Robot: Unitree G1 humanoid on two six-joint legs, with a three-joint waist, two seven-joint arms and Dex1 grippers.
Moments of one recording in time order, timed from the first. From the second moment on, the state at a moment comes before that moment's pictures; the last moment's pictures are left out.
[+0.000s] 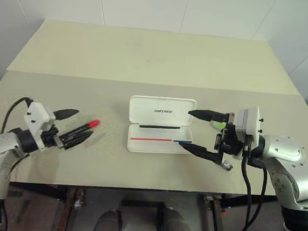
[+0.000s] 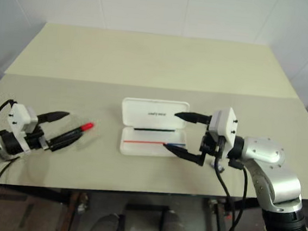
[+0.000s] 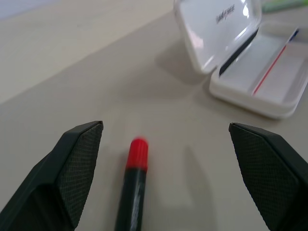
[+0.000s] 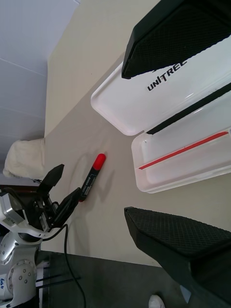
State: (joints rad) left arm -0.07 0.75 0.40 -0.05 -0.40 0.20 -0.94; right arm -0.35 -0.68 -0.05 -0.37 0.59 0.33 1.04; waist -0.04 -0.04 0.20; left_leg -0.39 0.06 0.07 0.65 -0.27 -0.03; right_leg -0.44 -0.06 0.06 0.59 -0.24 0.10
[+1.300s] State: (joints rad) left arm -0.26 0.77 0.18 0.20 -0.24 0.31 -0.88; right arm -0.36 -0.67 -0.05 -0.43 0.60 0.37 0.95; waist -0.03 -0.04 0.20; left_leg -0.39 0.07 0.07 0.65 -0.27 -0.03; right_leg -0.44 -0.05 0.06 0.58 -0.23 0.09
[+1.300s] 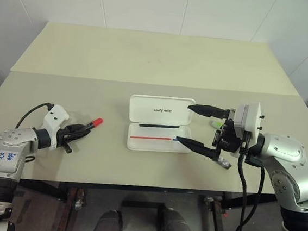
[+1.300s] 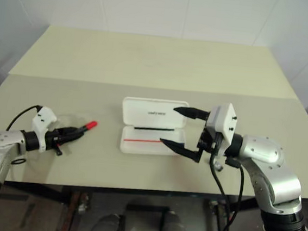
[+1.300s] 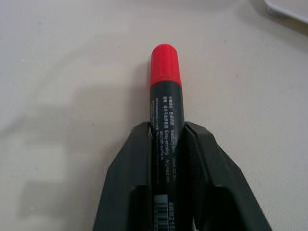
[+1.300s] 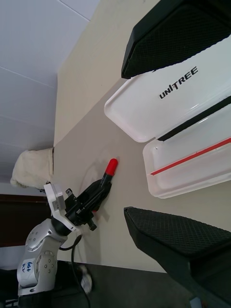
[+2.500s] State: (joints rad) left arm -0.59 0.52 -0.17 0.09 -0.23 0.15 -1.08; right arm -0.14 -0.77 -0.21 -0.56 0.61 0.37 0.92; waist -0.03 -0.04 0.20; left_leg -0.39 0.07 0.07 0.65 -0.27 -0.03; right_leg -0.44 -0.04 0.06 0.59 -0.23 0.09
